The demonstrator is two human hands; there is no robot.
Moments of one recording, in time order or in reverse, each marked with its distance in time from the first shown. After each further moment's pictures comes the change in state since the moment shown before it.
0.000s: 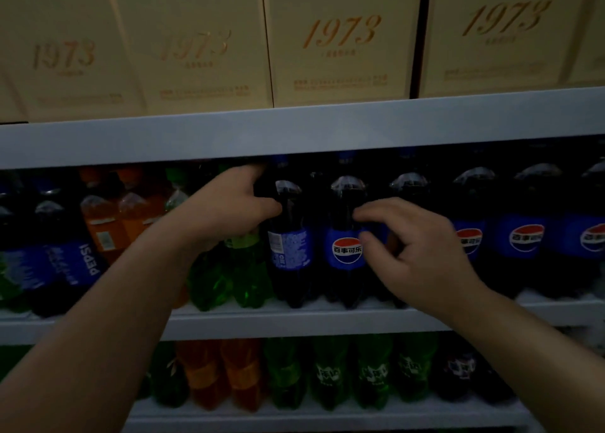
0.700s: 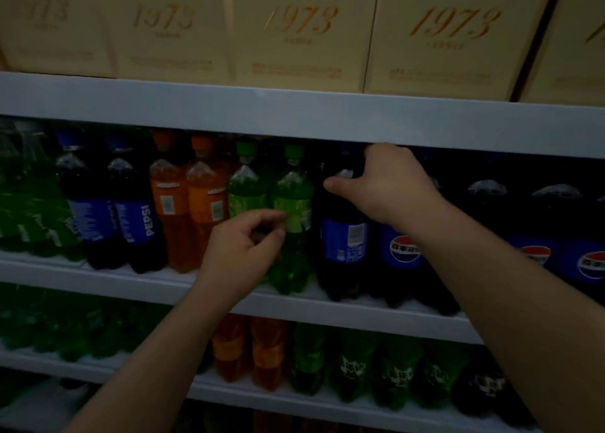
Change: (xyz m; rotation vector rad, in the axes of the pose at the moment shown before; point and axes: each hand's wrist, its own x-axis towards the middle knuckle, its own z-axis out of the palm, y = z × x) left_hand -0.080 -0.091 0.014 -0.199 0.416 -0.014; right_hand 0.107 -0.053 0.072 -0.090 -0.299 0.373
